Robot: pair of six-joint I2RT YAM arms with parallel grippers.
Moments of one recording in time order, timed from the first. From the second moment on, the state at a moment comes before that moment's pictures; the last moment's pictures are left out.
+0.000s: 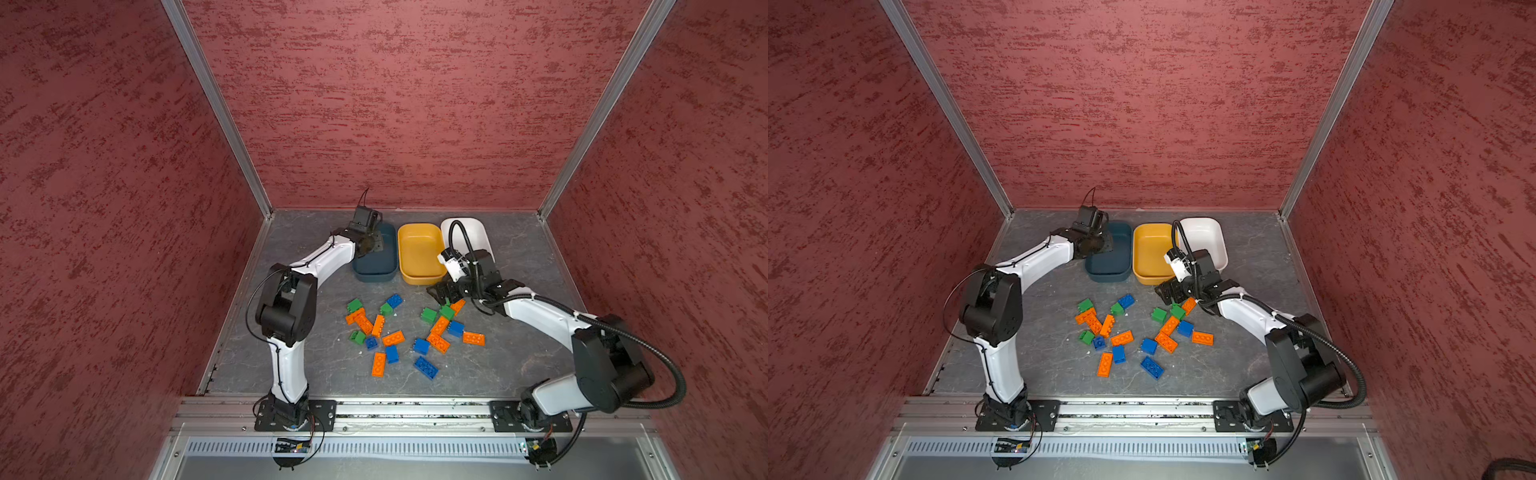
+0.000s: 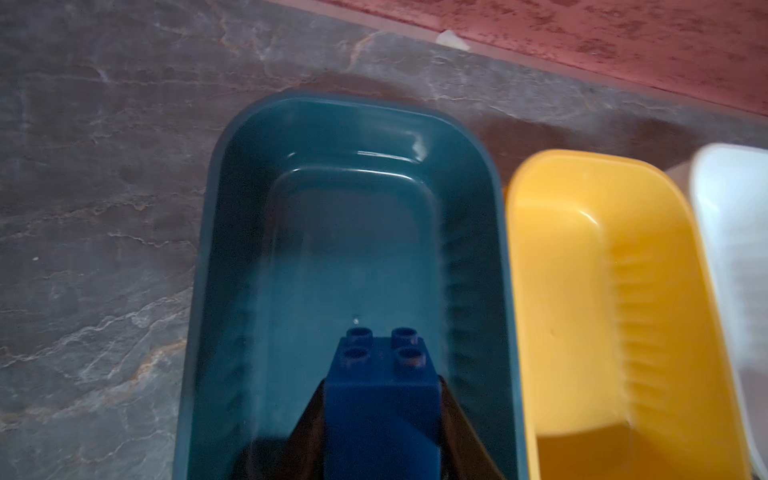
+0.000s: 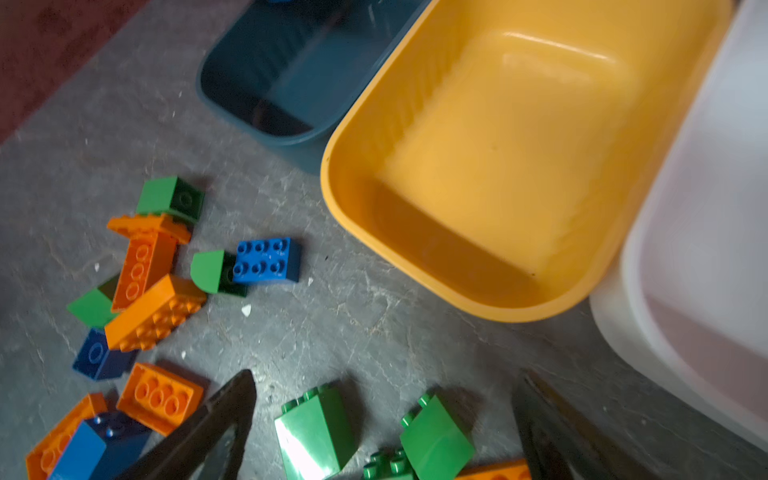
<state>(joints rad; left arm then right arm) -0.36 2.00 1.57 -0.46 -0.08 -0.48 0.45 1.49 0.84 -0.13 -0.34 -0.05</state>
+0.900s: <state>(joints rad) -0.41 1.74 1.42 -0.42 -0.11 -0.58 0.66 1.71 0.96 -0.40 -0.19 -0.41</state>
